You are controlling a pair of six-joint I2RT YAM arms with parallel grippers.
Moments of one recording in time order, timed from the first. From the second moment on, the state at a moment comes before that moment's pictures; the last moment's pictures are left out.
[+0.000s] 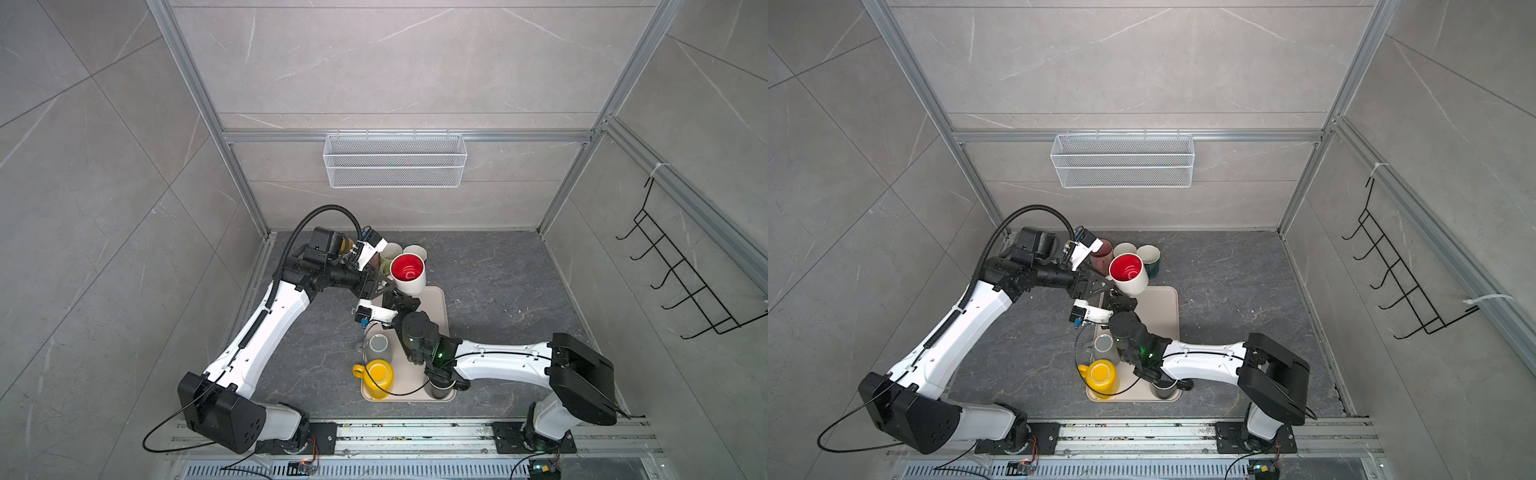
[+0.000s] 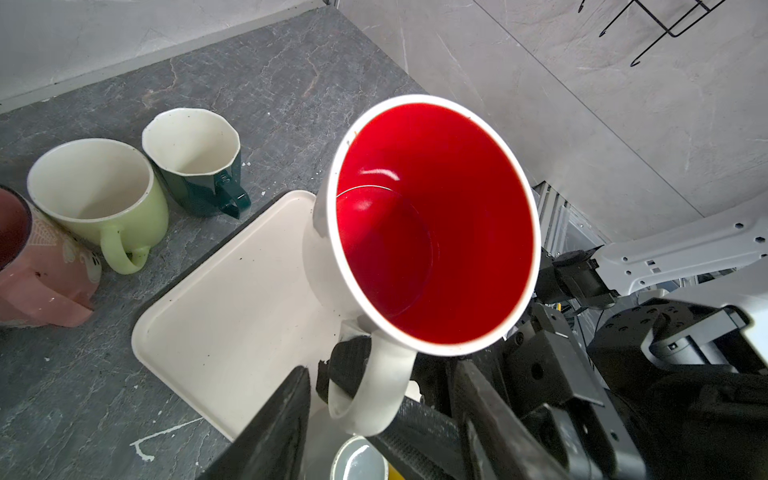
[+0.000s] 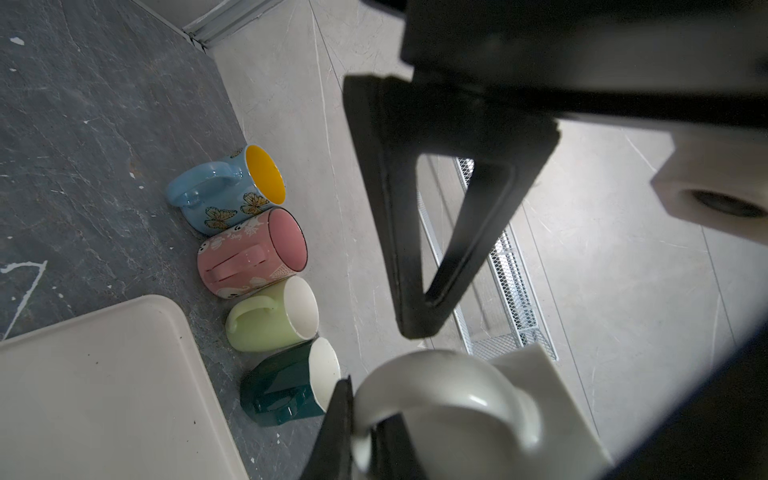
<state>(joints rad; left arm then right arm) -0.42 1.38 1.43 -0.84 0.71 0.15 1.15 1.65 0.96 0.67 0.78 -1.14</state>
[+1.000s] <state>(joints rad) -0.43 1.44 1.44 -0.87 0.67 0.16 1.15 1.65 0.96 0.65 0.78 -1.14</state>
